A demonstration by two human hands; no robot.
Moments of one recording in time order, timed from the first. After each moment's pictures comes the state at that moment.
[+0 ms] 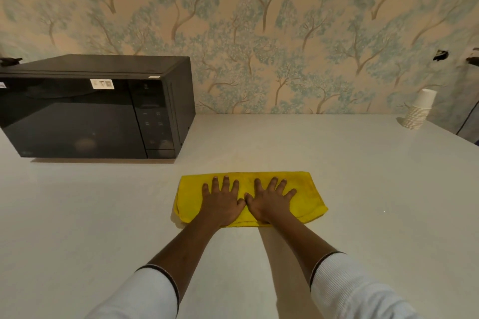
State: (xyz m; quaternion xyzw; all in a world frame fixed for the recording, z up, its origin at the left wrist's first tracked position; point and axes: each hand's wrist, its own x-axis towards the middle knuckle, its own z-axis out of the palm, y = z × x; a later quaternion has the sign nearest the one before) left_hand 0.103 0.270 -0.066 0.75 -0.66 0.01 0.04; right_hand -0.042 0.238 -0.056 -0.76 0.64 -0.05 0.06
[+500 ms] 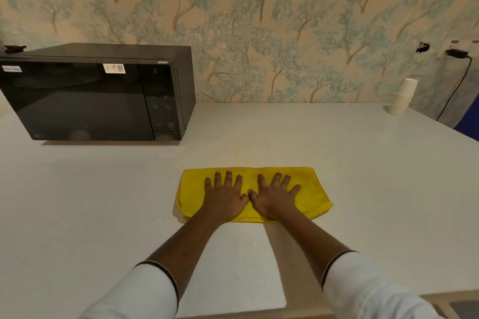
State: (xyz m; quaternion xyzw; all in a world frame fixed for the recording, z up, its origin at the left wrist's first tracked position) left_hand 0.090 0.342 -0.072 0.73 -0.68 0.01 0.04; right_hand -0.062 0.322 -0.055 -0.76 0.65 -0.04 0.05
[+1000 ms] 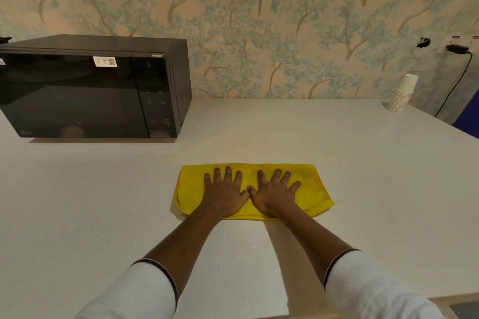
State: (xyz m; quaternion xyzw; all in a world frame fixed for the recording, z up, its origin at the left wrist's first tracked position) left_hand 0.089 0.329 -0.068 0.73 -0.68 0.01 0.05; right_hand -0.061 0.312 -0.052 -0.75 0.65 -0.04 0.04
